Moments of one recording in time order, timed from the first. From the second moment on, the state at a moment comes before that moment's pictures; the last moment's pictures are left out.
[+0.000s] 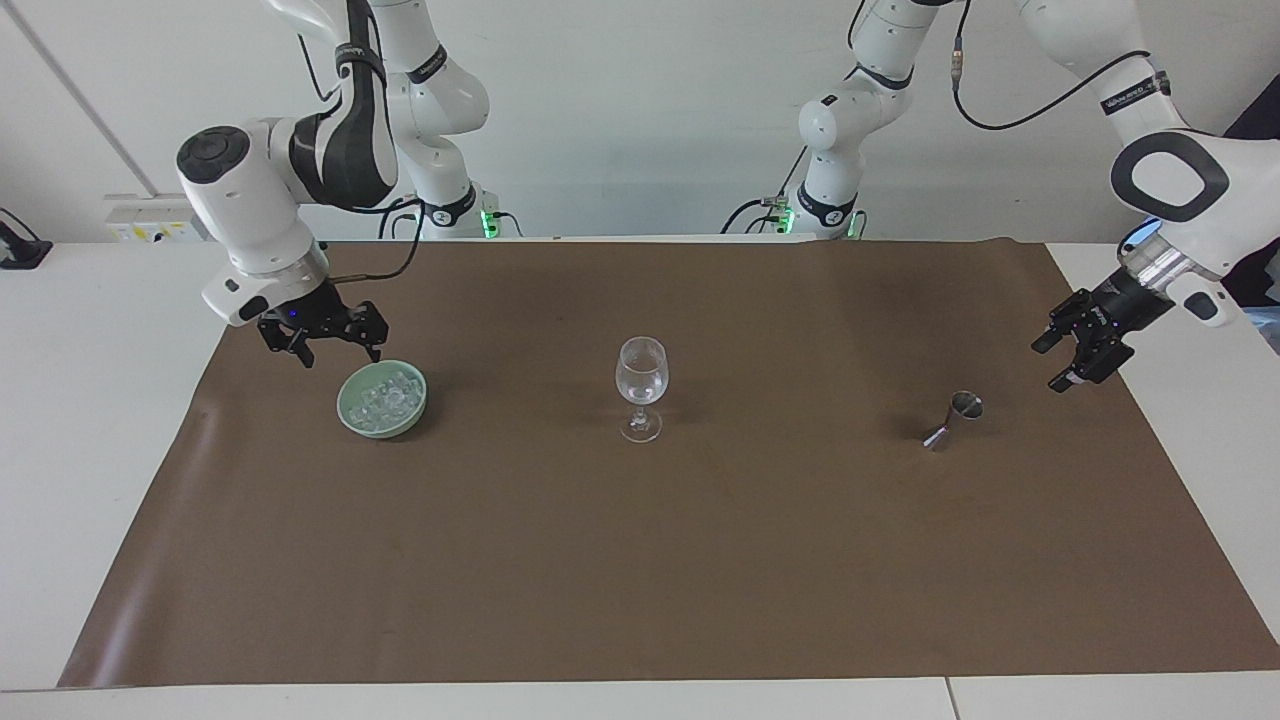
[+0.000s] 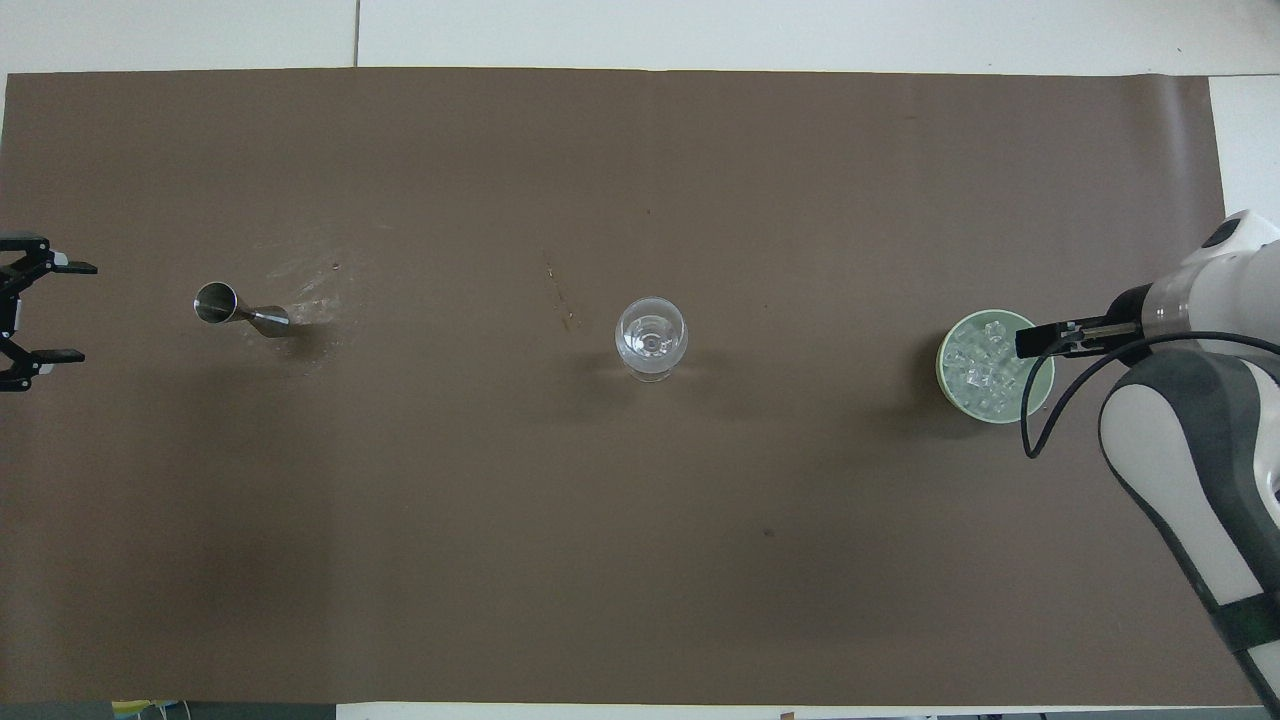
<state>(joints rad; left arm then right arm) 0.50 0.10 -0.20 -1.87 -0.41 1.96 -0.61 0.06 -0.05 -0.11 -2.15 0.01 2.12 -0.09</state>
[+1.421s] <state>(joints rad) 0.03 0.01 -0.07 -1.66 -0.03 1.66 -0.11 0.09 0.06 -0.11 -2.31 0.01 2.42 -0.01</state>
